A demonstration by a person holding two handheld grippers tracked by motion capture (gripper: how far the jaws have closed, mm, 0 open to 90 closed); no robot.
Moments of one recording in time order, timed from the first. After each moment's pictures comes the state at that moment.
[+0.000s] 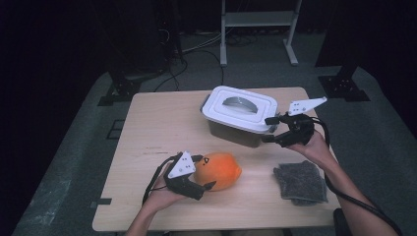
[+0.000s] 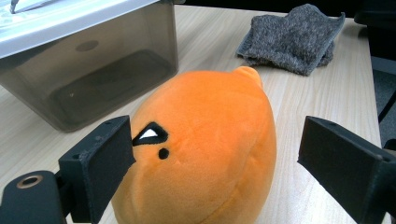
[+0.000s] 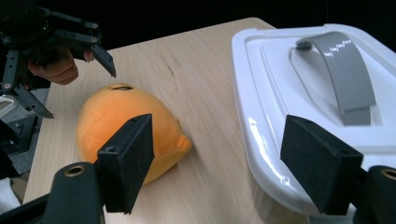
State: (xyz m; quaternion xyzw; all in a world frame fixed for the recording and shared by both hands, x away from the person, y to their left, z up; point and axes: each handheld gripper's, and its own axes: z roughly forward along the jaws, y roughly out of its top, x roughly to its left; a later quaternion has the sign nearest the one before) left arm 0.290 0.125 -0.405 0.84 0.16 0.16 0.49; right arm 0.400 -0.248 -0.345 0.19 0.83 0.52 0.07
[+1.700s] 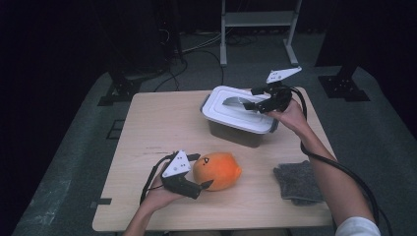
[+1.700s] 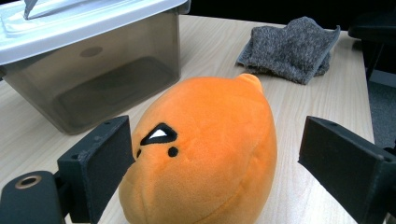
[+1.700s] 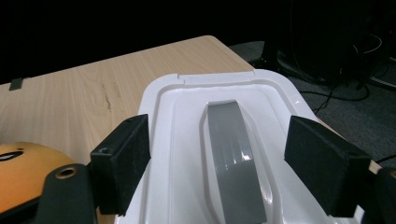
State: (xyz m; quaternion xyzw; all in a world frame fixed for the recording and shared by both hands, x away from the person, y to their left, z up) left arm 0.291 0.133 -0.402 0.83 0.16 0.16 0.51; right arm 0.498 -0.211 -0.327 0.21 0.83 0.51 0.11
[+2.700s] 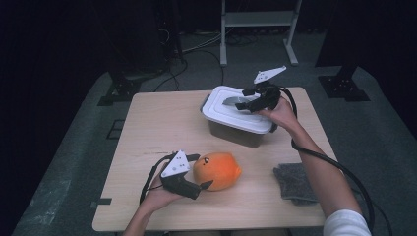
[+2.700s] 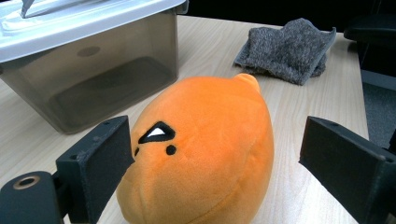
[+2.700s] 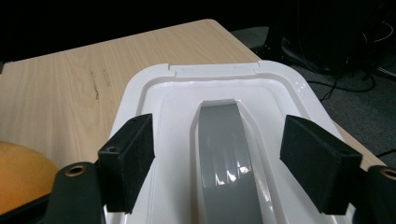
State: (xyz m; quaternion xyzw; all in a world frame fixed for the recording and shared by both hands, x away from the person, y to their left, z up) left arm 0.291 0.136 -0.403 0.83 0.16 0.15 0.51; right arm 0.519 -0.186 -0.338 0.21 0.85 0.48 0.11
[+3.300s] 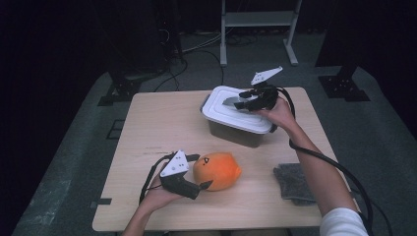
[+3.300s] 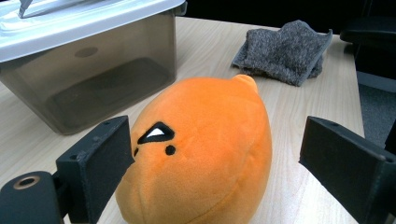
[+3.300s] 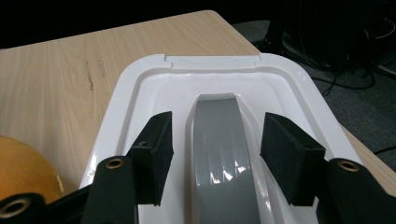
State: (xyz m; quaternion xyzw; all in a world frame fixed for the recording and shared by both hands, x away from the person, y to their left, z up) left arm 0.291 0.137 -0.402 0.83 0.16 0.15 0.51; right arm 0.523 -0.181 -0.343 0.20 0.86 0.46 0.11
